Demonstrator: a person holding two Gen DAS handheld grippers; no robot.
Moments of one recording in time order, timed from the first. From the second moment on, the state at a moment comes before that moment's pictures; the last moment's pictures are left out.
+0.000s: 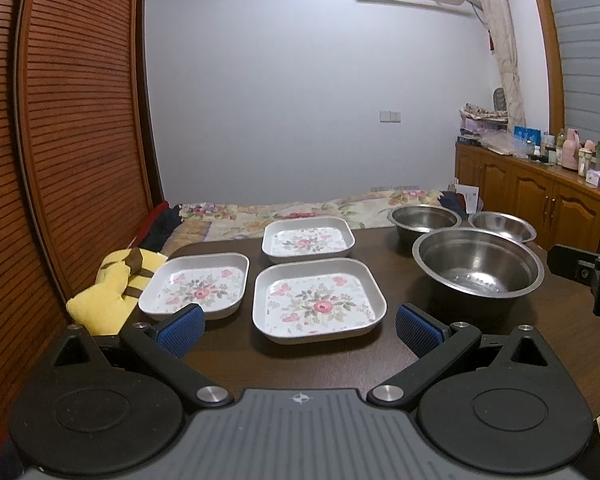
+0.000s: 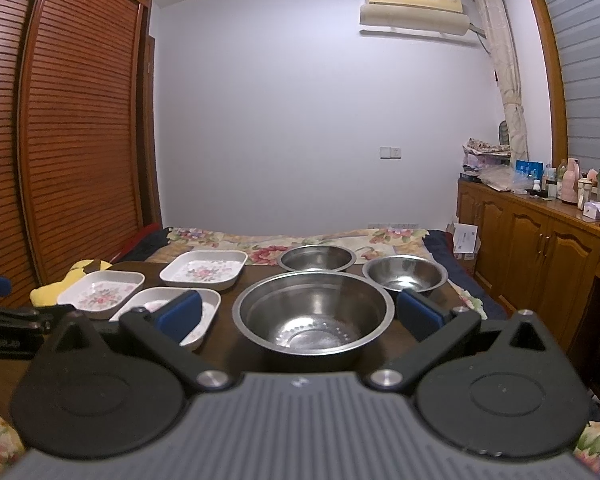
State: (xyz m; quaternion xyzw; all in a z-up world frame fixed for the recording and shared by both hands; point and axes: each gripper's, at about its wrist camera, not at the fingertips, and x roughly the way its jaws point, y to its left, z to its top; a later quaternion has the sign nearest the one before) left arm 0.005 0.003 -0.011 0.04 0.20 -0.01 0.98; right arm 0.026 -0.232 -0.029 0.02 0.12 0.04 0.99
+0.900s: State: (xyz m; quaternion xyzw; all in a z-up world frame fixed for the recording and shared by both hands) left arm 0.055 0.070 -0.042 0.03 0.28 0.00 0.96; right arm 0.078 -0.166 -0.043 -0.01 0.17 0.18 0.97
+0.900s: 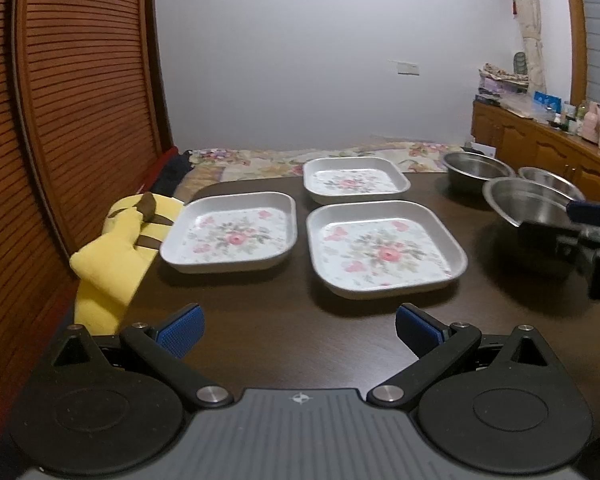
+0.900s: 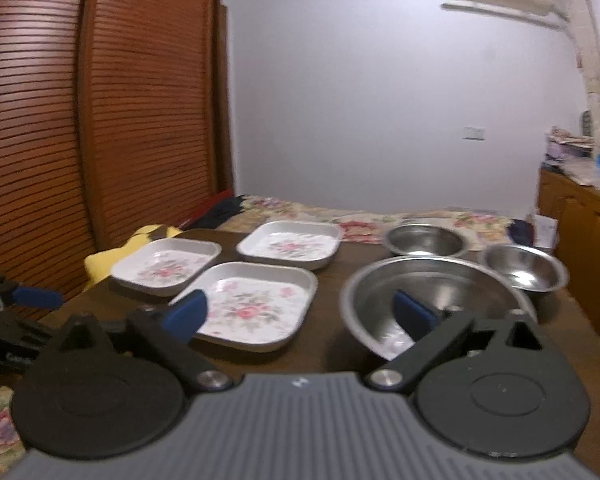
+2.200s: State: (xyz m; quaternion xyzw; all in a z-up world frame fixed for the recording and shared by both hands) left arm 0.162 0.088 -0.077 -0.01 0.32 -0.10 0.94; right arm 0.147 -0.116 -0.086 -0.05 0.27 0.13 0.95
